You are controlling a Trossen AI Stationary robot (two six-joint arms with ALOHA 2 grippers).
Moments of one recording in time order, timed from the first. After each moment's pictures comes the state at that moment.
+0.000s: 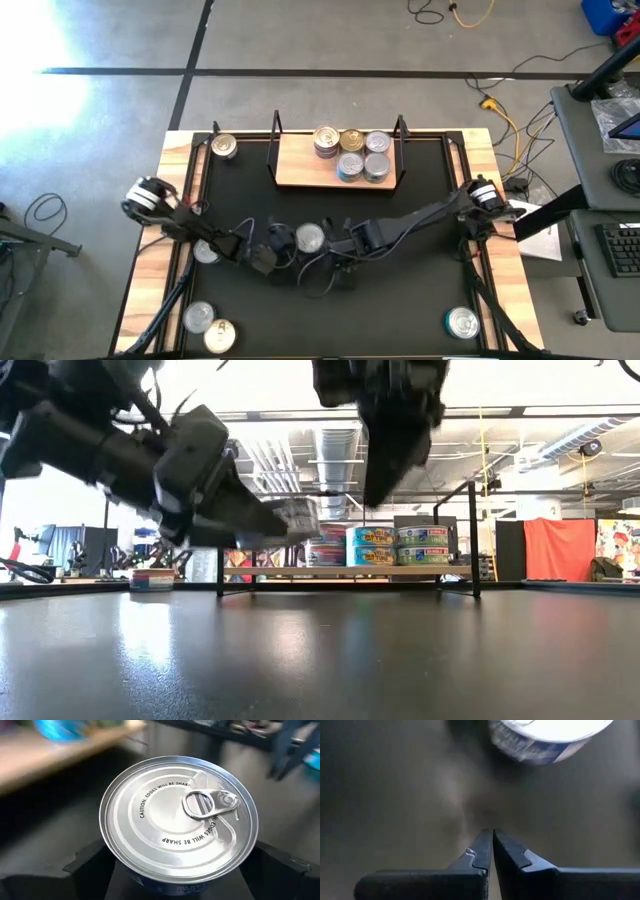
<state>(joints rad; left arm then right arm) -0.41 1.72 0.55 0.64 -0.72 -0.53 0.26 1.94 1.58 -0.87 0.11 0.48</state>
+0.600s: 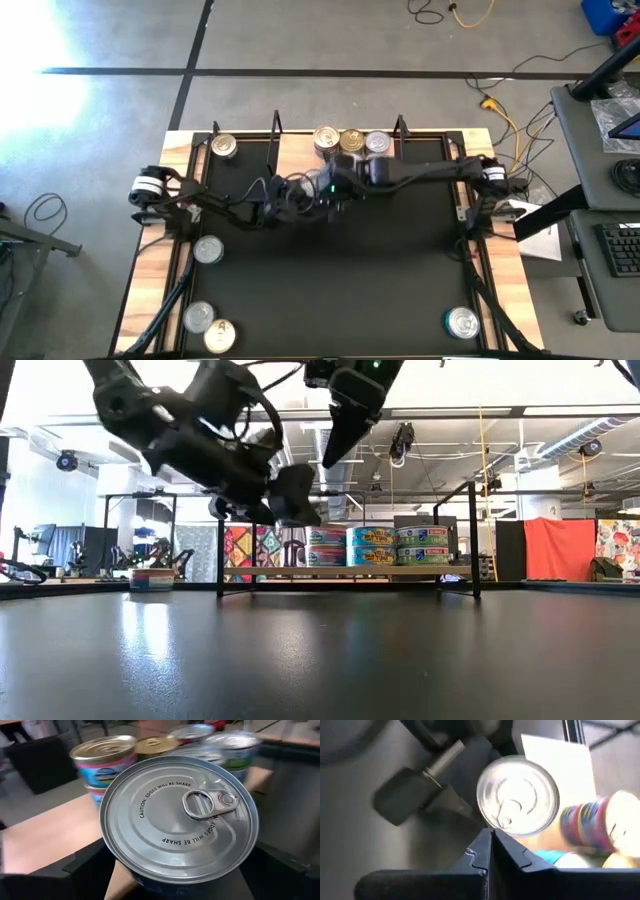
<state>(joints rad) -0.03 1.71 0.72 0.54 -0.82 -0.30 -0.05 1.85 1.70 -0.85 0.23 -0.13</state>
